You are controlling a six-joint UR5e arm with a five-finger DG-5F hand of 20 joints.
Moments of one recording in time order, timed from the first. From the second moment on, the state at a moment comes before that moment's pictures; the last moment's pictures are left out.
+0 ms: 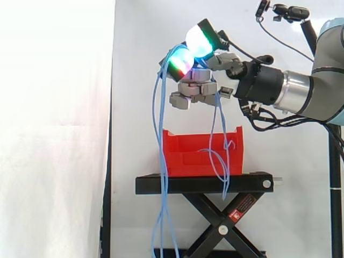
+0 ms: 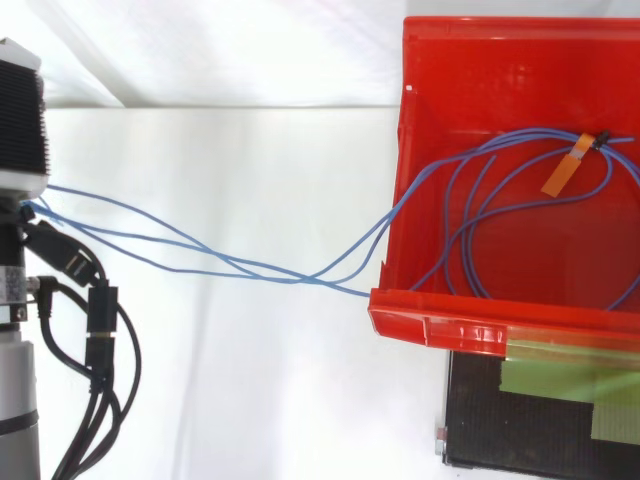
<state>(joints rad) 0.09 -2.17 -1.16 -2.70 -1.54 -0.40</state>
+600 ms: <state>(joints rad) 0.09 -2.17 -1.16 -2.67 -1.57 -0.43</state>
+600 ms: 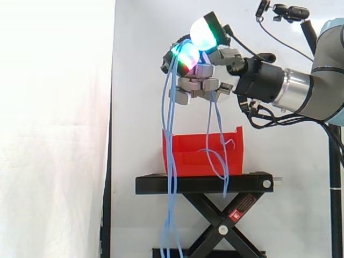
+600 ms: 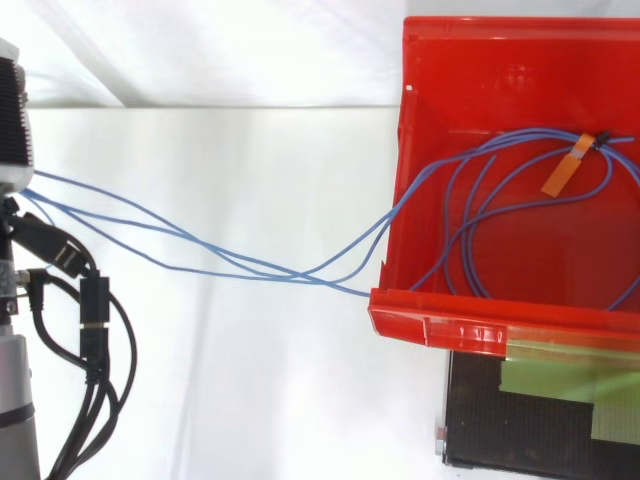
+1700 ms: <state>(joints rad) 0.09 -2.17 -1.16 -2.67 -1.58 -0.43</state>
